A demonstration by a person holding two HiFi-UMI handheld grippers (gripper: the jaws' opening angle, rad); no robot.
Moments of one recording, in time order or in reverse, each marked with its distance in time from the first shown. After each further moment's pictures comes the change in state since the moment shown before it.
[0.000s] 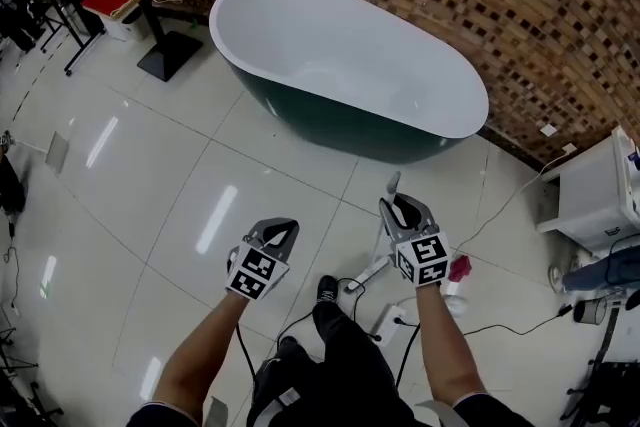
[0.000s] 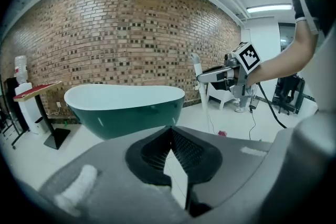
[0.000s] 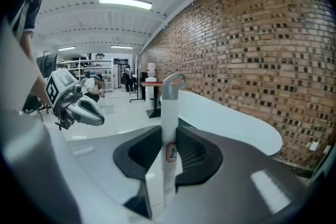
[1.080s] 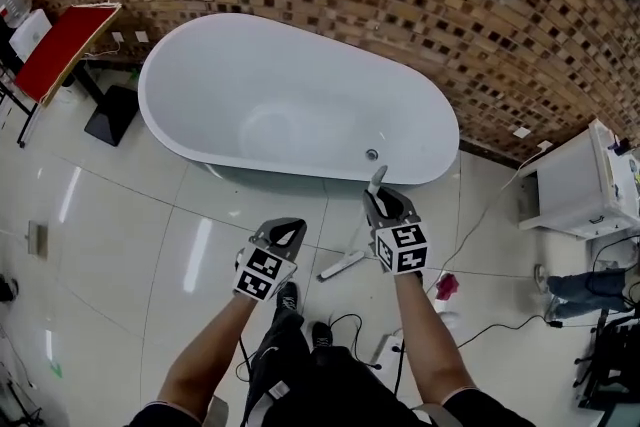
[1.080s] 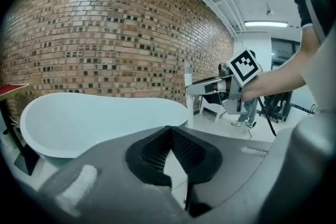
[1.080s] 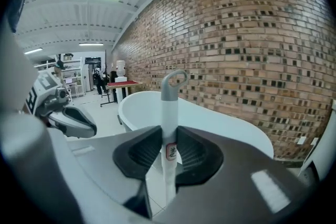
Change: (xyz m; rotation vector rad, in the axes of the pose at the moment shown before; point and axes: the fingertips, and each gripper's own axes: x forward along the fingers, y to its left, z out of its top) left arm 0.195 0.107 0.154 0.001 -0.058 -0.194; right arm 0.147 -0.189 0.069 0.147 0.058 -0.231
